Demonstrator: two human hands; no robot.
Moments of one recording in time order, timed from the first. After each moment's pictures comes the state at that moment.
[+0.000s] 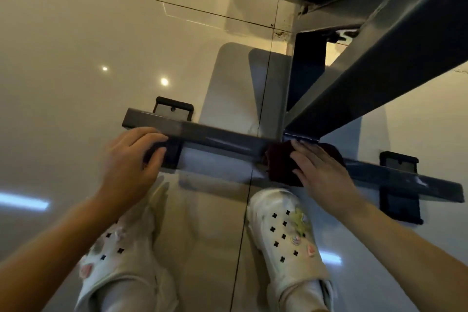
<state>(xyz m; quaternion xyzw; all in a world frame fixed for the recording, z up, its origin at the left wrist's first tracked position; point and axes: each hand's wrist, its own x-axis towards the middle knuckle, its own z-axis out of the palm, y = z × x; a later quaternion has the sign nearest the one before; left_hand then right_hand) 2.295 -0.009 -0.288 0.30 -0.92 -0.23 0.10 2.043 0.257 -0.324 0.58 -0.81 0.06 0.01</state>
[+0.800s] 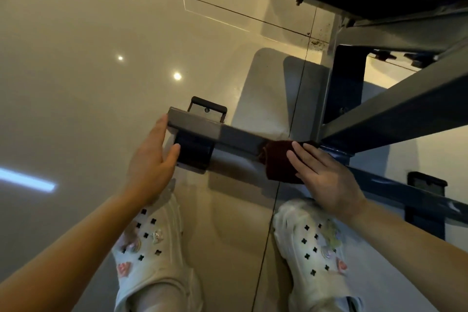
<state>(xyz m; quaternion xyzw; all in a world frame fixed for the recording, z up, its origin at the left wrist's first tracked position) 2.320 -0.039 -0.314 0.44 -0.79 -0.42 0.08 2.062 0.208 -0.334 0.66 -0.75 0.02 0.02</state>
